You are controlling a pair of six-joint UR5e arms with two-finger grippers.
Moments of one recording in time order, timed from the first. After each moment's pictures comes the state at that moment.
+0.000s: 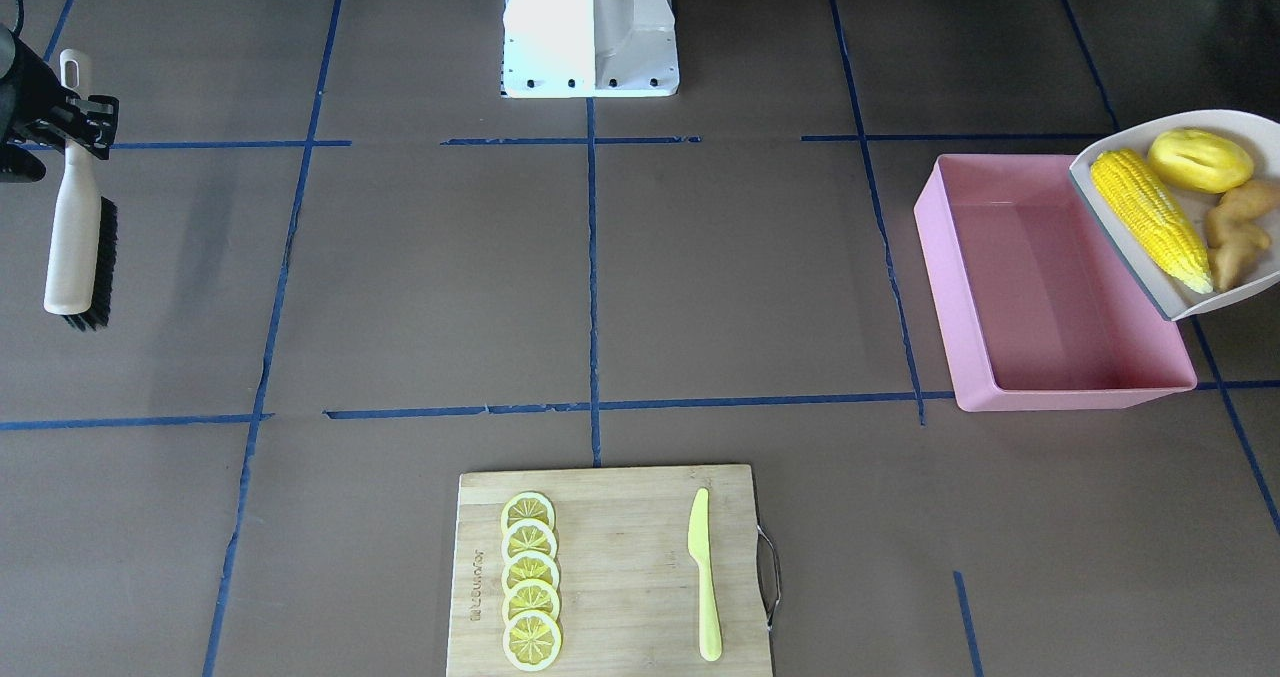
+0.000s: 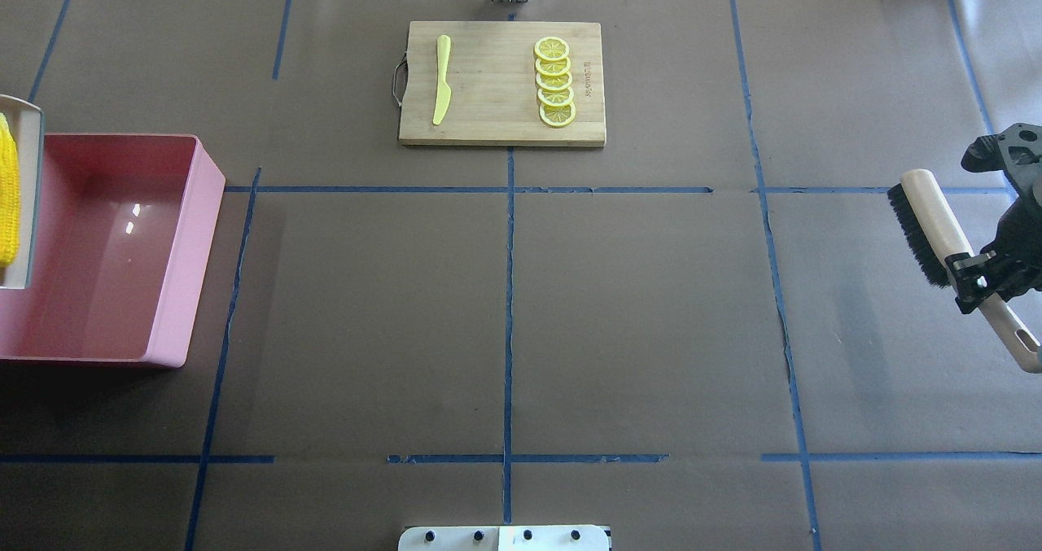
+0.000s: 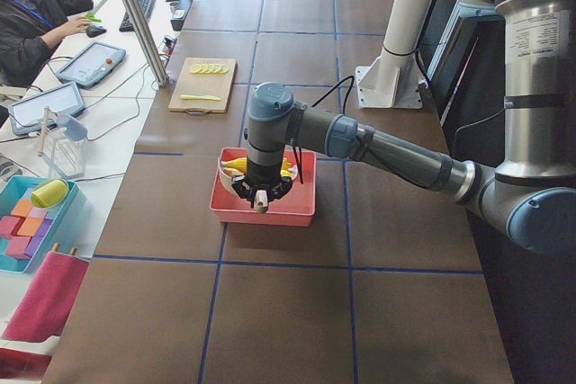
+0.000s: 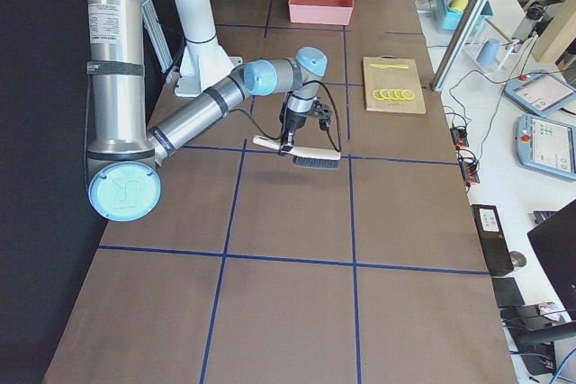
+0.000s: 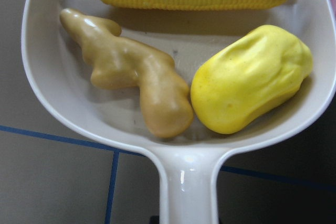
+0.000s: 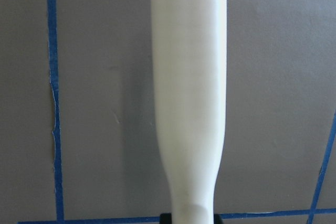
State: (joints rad) left arm -1.49 -1.45 -2.04 -1.46 -2.17 1.25; right arm 1.00 -1.58 2.19 -2.04 2.21 0.48
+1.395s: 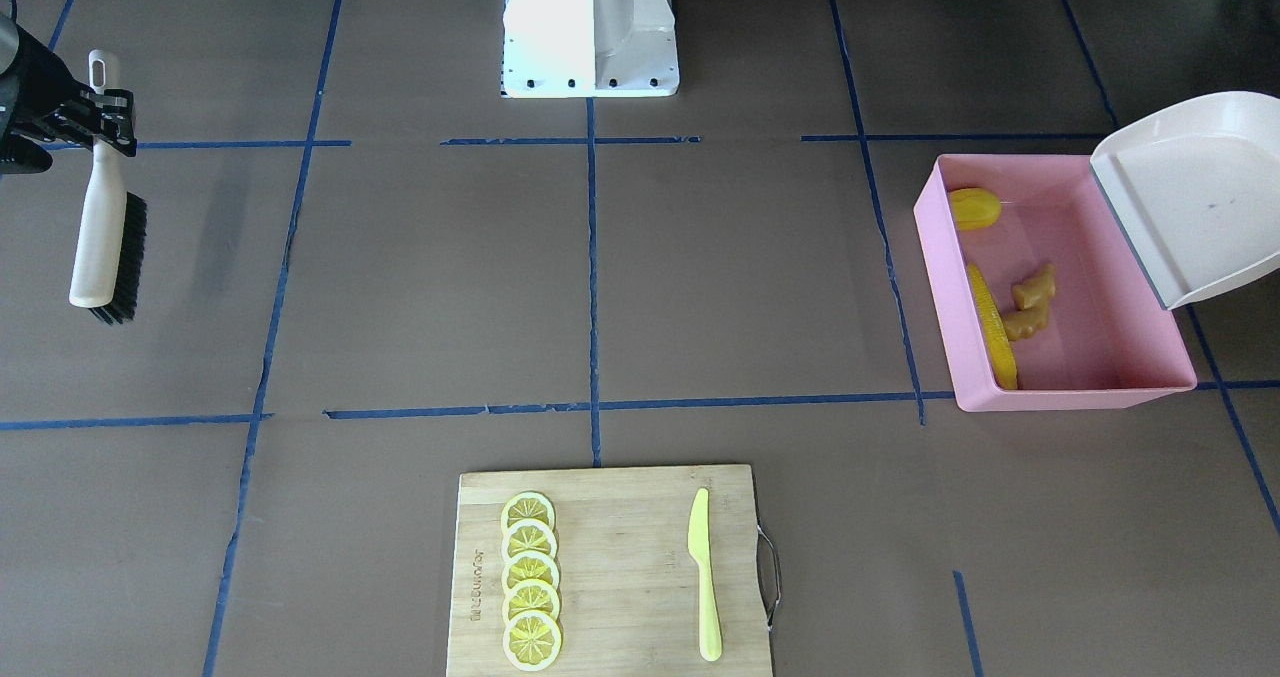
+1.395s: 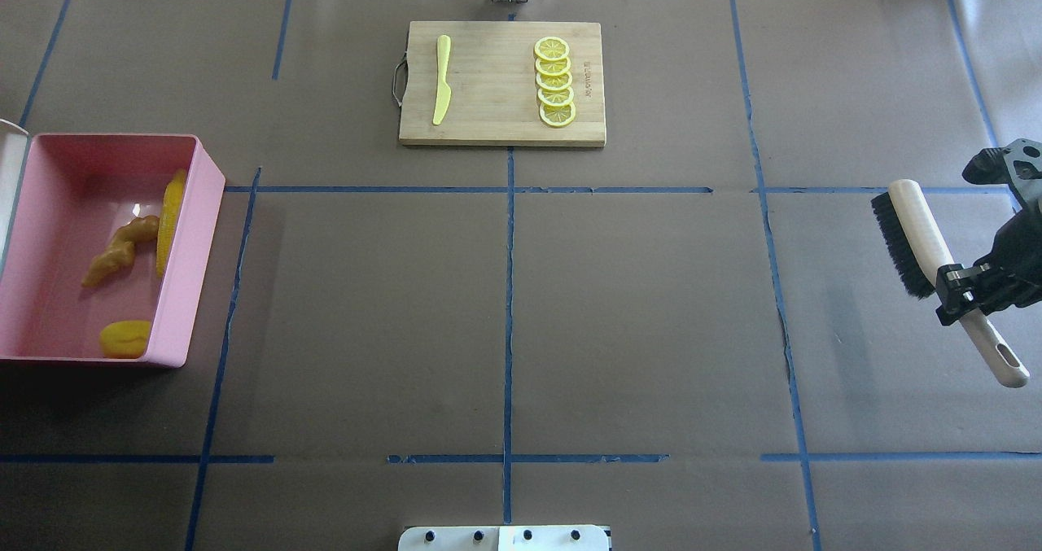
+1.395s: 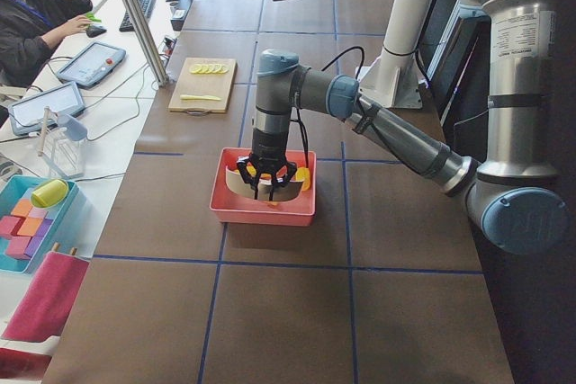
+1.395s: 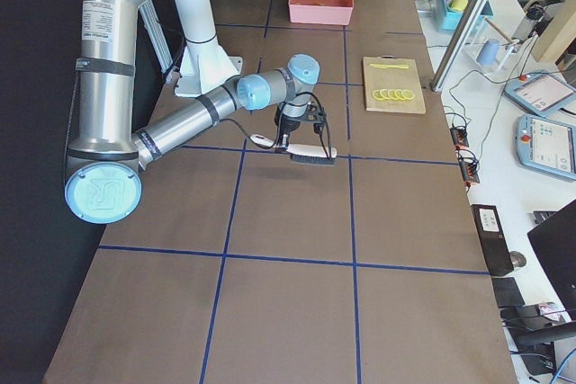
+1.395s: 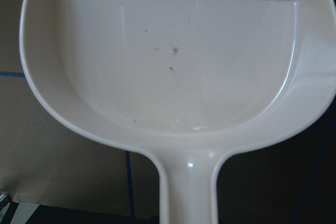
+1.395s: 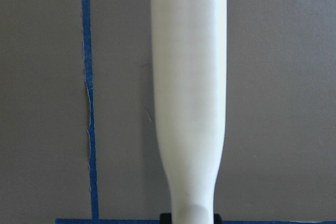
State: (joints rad) left arm -1.38 -1.50 -2.18 -1.24 -1.92 1.24; right arm 0.98 -1.68 2.17 -1.77 2.30 0.61
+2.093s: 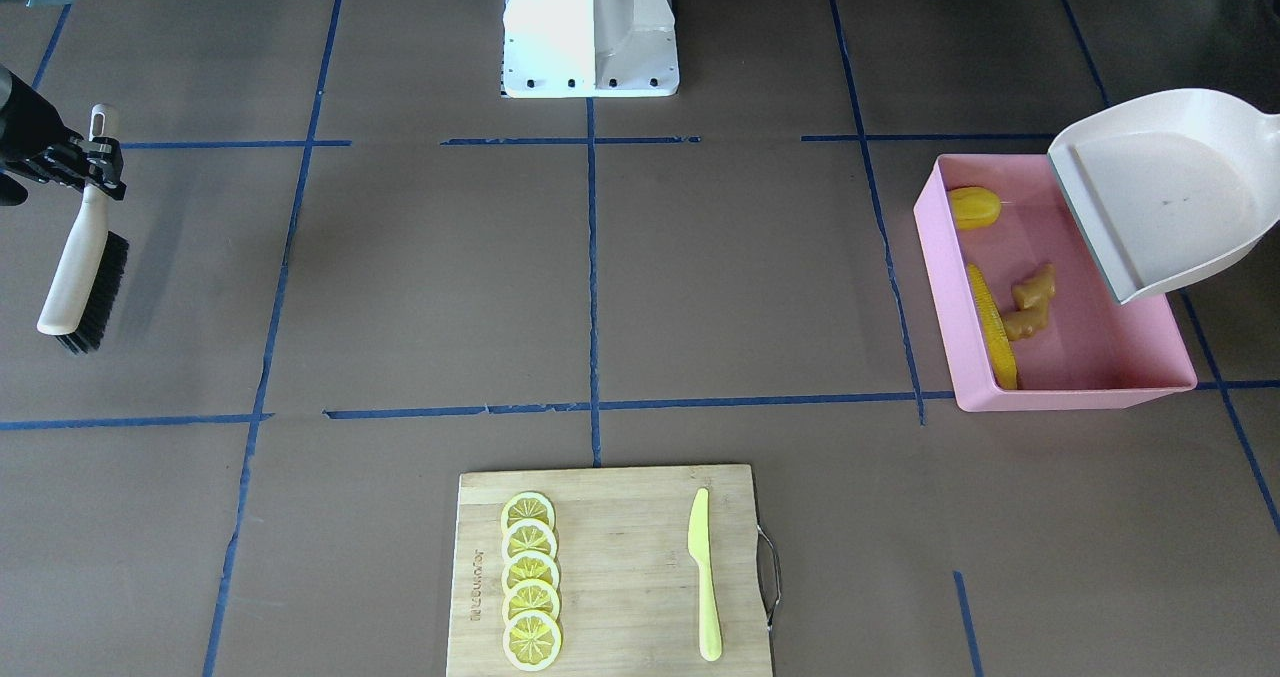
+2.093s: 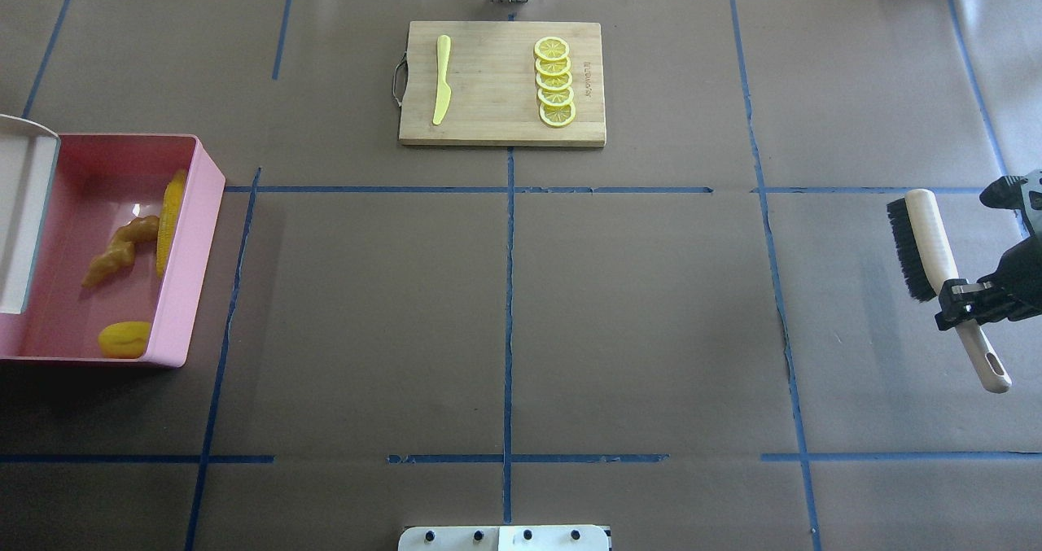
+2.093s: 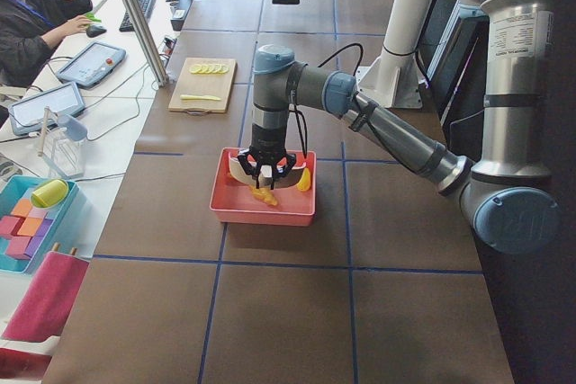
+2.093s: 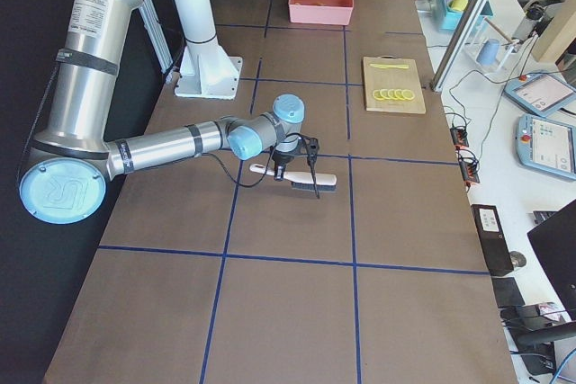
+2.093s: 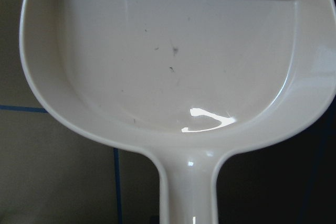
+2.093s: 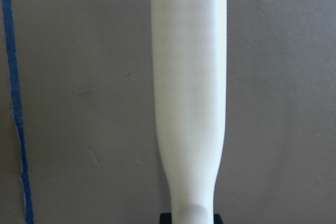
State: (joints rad) left arm -1.38 -1.53 -2.18 -1.22 -2.06 1.24; right arm 0.92 -1.83 1.99 -1.28 2.22 0.82
